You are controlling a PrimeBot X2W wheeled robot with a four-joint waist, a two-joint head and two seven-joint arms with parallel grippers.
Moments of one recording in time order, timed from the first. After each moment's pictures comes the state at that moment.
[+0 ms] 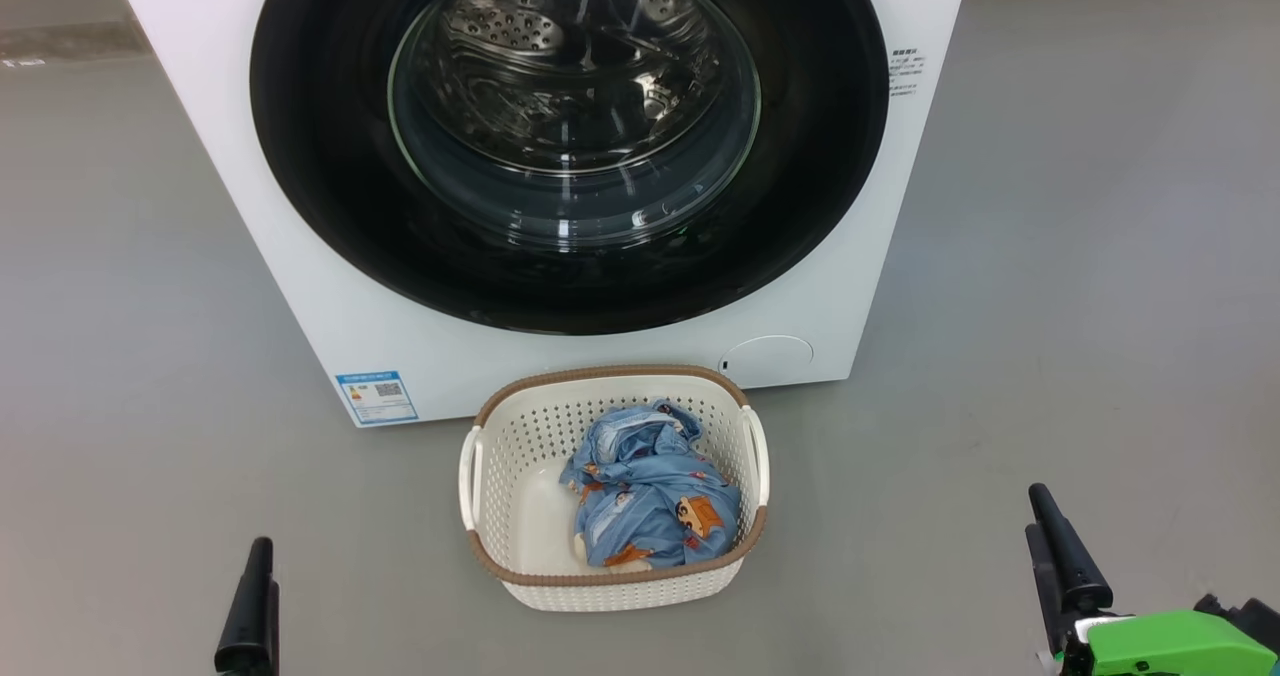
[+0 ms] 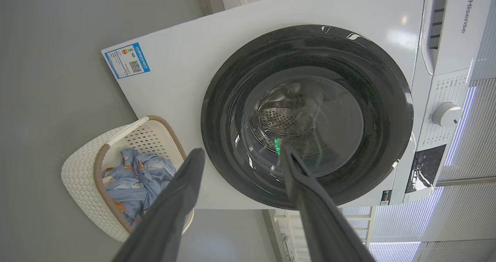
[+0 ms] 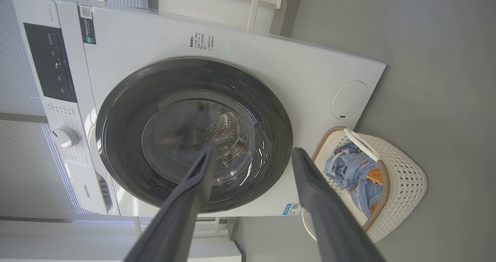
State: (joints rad) left arm -0.02 0.03 0.05 0.29 -1.48 -0.13 0.05; right arm -0.04 -0.07 -0.07 0.31 1.47 0.13 0.05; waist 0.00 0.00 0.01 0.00
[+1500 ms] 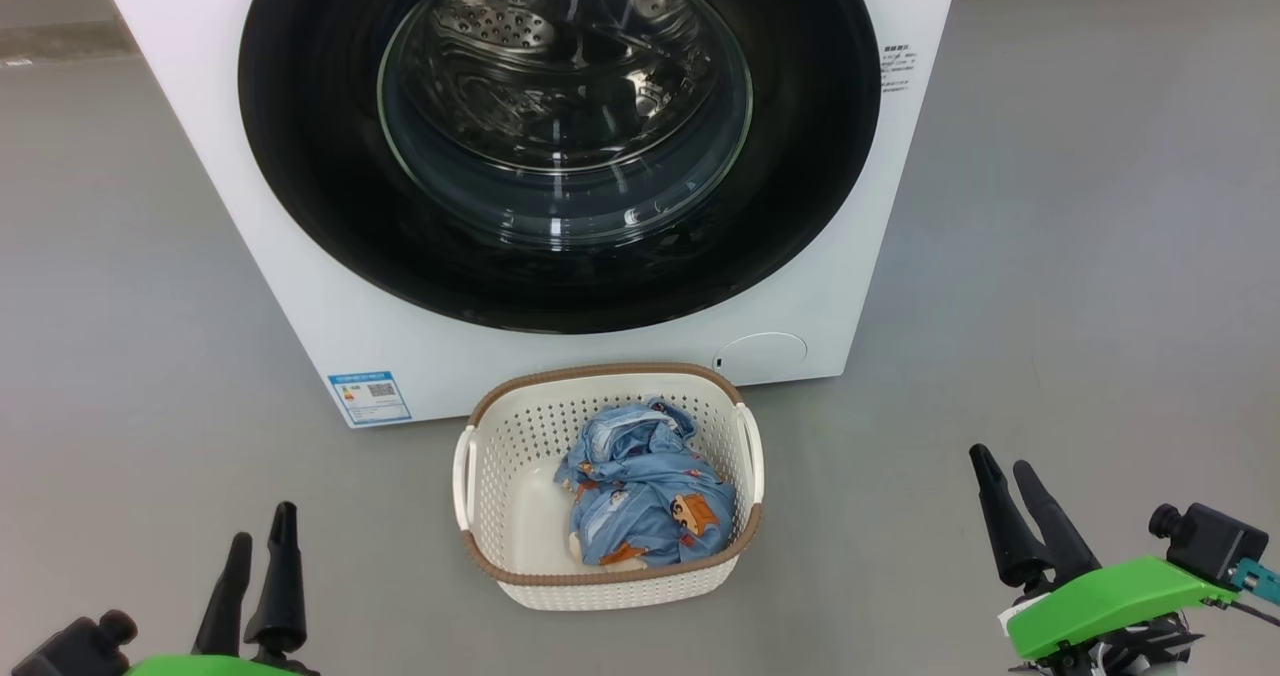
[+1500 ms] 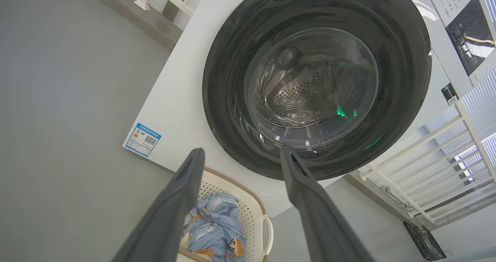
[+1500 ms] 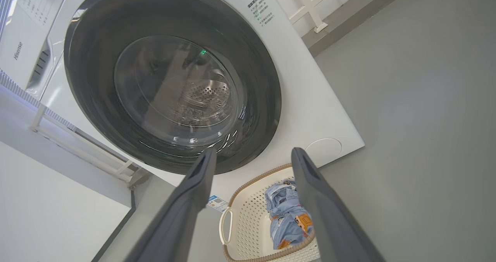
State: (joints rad) left arm -0.02 0.09 -0.03 0.21 -0.89 -0.13 -0.08; right arm -0.09 -0.14 0.05 0.27 0.87 0.13 -0.08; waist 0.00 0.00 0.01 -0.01
